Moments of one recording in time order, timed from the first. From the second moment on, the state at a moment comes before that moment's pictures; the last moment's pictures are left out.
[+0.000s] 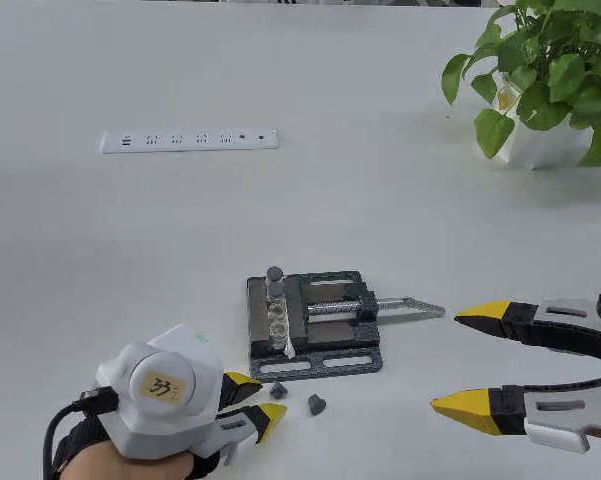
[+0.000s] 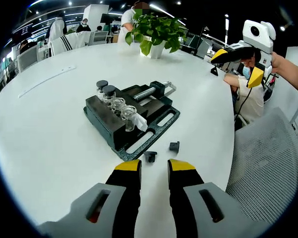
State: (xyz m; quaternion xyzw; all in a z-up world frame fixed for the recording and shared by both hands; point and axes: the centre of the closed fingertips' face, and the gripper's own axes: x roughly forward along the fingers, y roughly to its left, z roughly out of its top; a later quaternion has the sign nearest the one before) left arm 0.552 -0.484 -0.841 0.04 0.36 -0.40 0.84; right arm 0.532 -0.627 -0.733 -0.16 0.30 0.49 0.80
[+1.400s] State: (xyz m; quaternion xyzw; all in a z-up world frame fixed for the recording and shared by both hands) left arm 0.556 -0.487 -0.853 0.04 0.39 -0.38 0.84; right arm 0.526 -0.663 -0.755 -0.16 0.30 0.49 0.81
